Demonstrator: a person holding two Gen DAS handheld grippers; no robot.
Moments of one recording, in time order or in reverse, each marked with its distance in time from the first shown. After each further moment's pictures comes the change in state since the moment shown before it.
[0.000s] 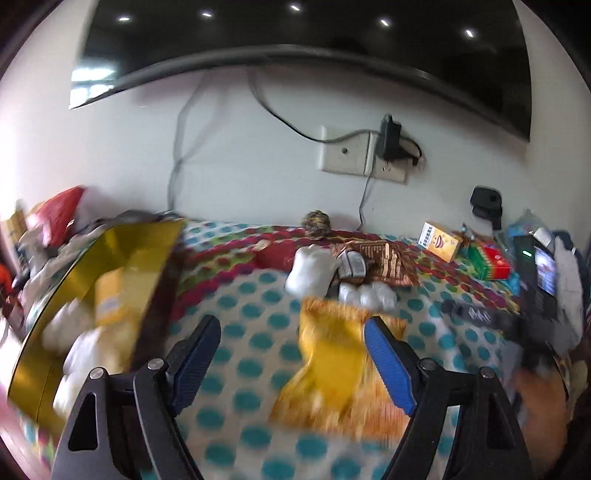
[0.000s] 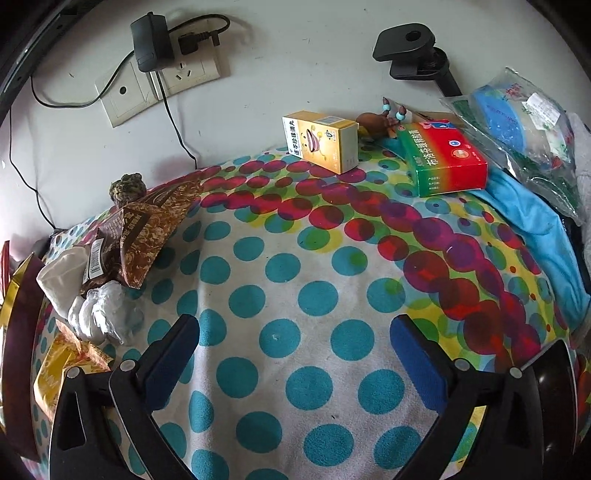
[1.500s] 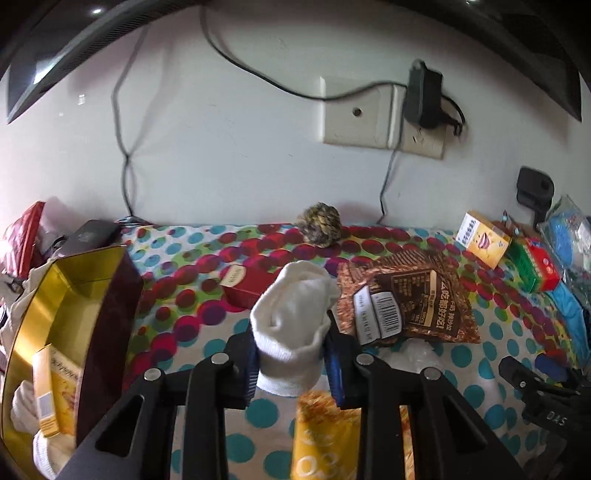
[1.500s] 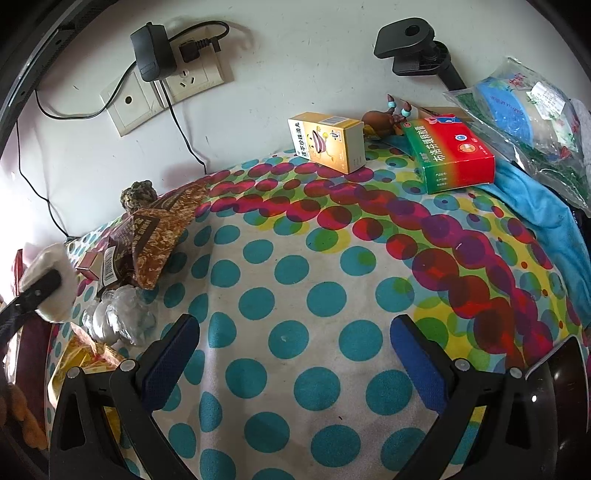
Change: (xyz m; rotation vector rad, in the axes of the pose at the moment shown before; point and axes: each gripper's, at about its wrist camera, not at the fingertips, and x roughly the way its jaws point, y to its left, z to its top) left arm 0.108 -0.009 0.050 0.025 0.126 0.035; right arm 0.001 -0.005 0.000 0.031 -0.006 0.069
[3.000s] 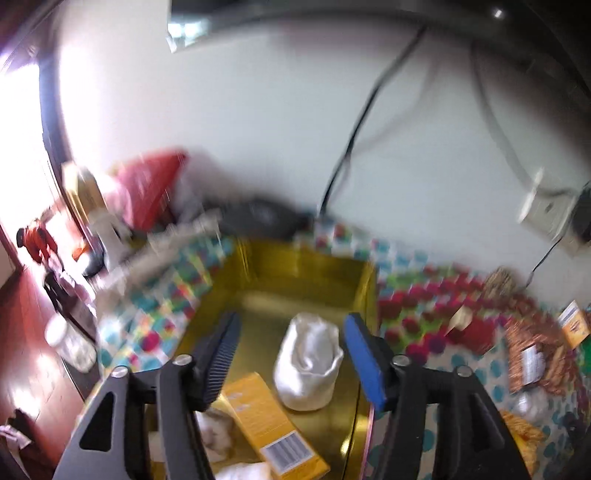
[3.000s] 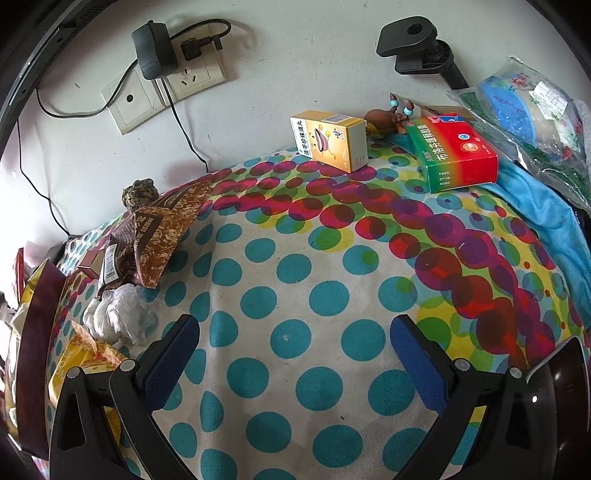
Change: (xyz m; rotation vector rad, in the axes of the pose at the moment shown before) left arm -0.055 0.190 0.012 -0.273 -0.018 0.304; right arm 0.000 0.001 -0.002 -0.003 0.004 0.006
